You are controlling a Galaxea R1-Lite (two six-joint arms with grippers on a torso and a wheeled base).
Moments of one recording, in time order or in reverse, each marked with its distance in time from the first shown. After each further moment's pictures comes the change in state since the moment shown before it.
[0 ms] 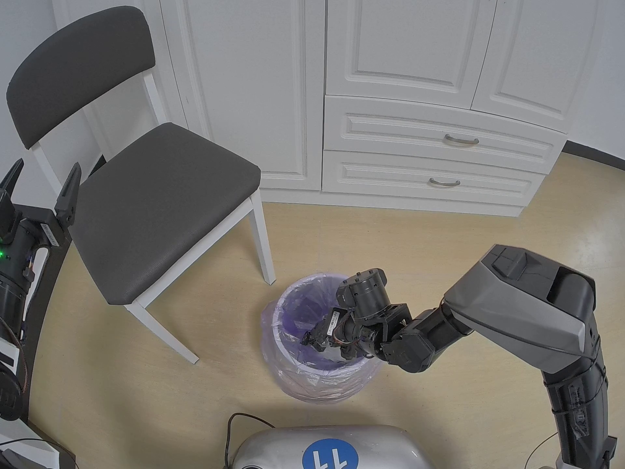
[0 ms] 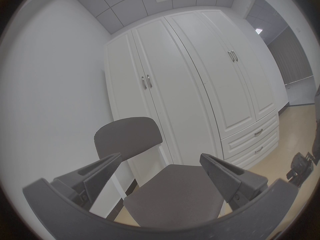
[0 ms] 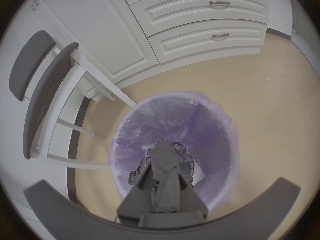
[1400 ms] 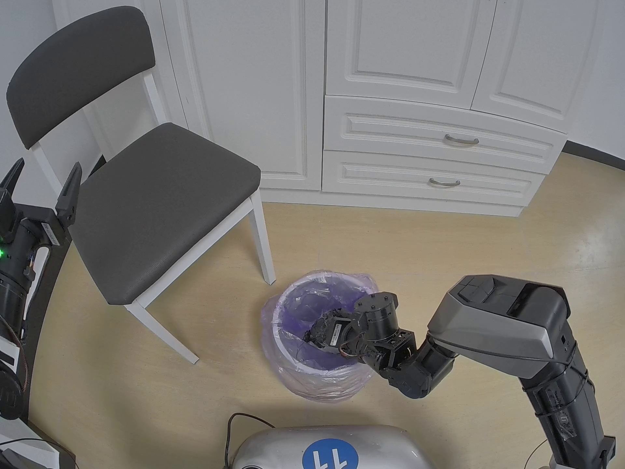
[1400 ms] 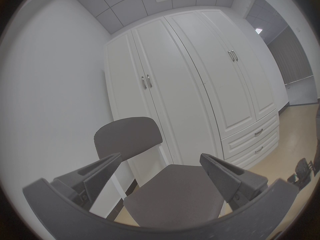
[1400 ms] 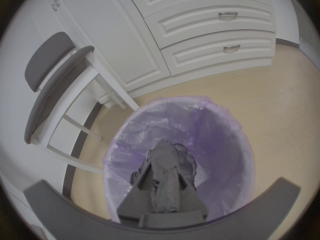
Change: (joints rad) left arm 0.000 0.005 -0.004 -0.002 0.000 0.002; right arm -0.023 0.130 0.122 -0.469 0.031 -0.157
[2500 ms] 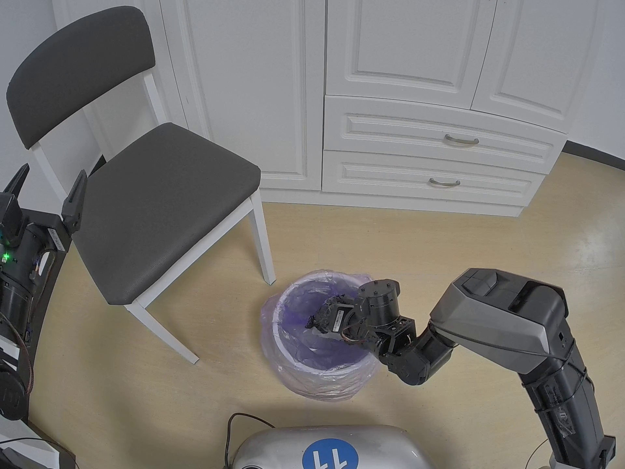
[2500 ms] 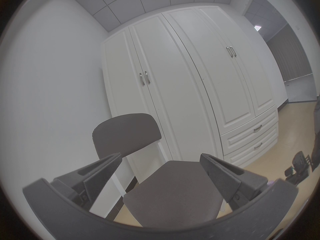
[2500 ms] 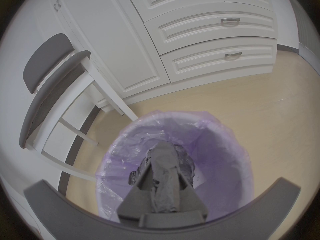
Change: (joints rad) left arm -0.002 0.026 0.013 -0.009 0.001 0.011; right arm -0.035 0.026 -0.103 0.036 -0.009 -0.050
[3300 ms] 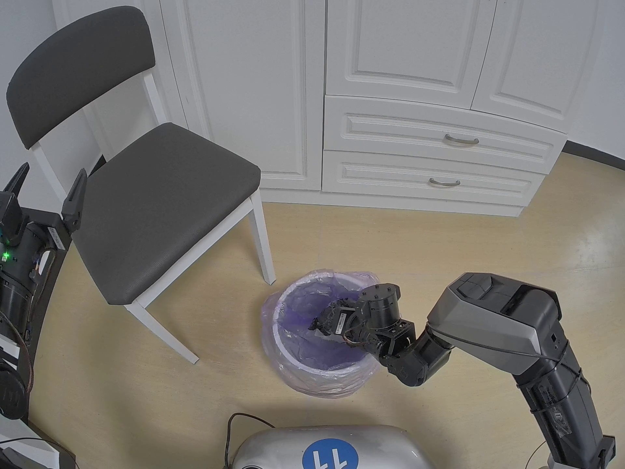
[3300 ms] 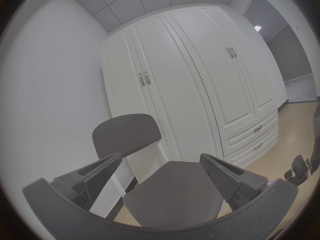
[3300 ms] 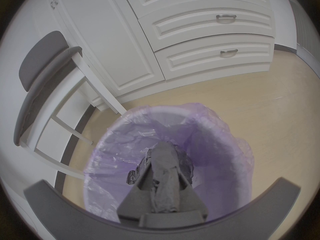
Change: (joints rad) left arm 0.000 0.002 -0.005 -0.001 0.000 -0.001; right arm -0.019 0.040 -0.020 -0.003 -0.004 -0.001
